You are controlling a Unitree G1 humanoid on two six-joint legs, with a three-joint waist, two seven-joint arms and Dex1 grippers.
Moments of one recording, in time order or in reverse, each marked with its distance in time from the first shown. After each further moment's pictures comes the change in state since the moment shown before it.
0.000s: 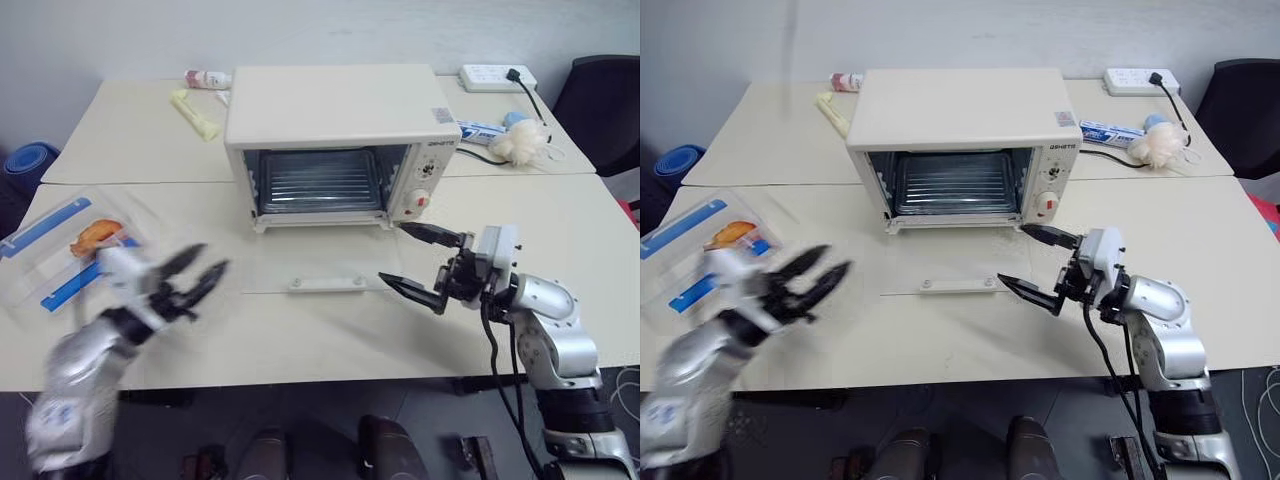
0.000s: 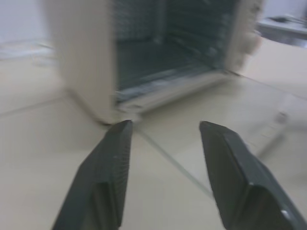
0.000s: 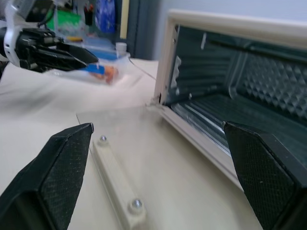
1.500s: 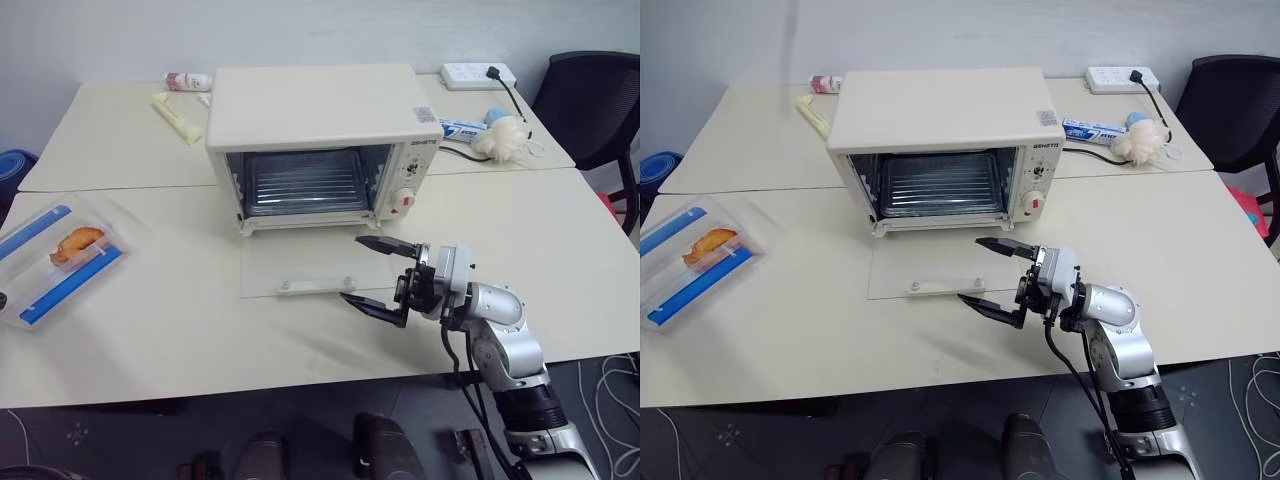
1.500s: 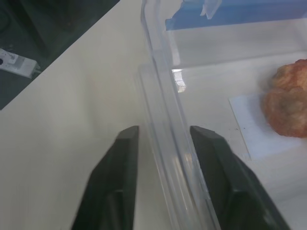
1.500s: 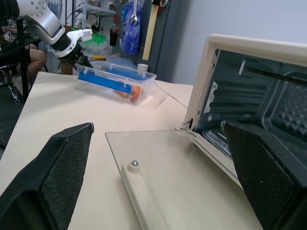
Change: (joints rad) left arm -0.406 0.582 0.268 1.032 -0.162 0.691 0.525; right arm -0.001 0.109 0.131 0.034 -0.059 -0.151 0.023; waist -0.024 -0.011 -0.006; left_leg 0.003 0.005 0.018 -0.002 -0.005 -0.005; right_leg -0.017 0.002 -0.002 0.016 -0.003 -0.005
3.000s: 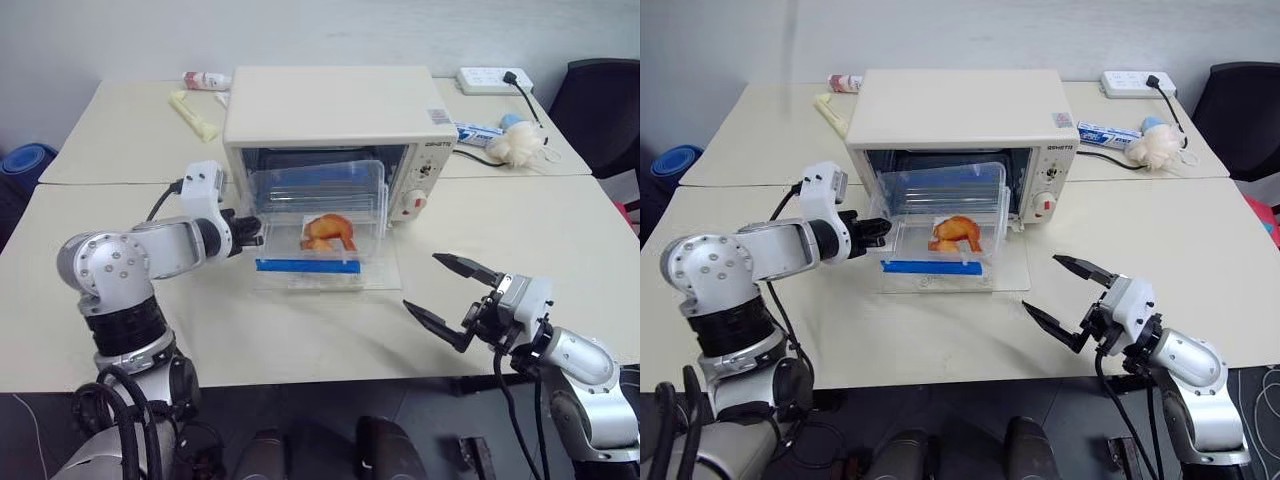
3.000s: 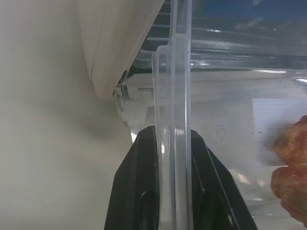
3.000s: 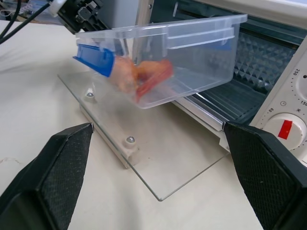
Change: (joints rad) left arm -0.547 -0.749 -0.371 -0.746 -0.093 0.593 0.359; right arm 0.384 -0.179 -0.227 -0.273 -0.010 0.046 -0.230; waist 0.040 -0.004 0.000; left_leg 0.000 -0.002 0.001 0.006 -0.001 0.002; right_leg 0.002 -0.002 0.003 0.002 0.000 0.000
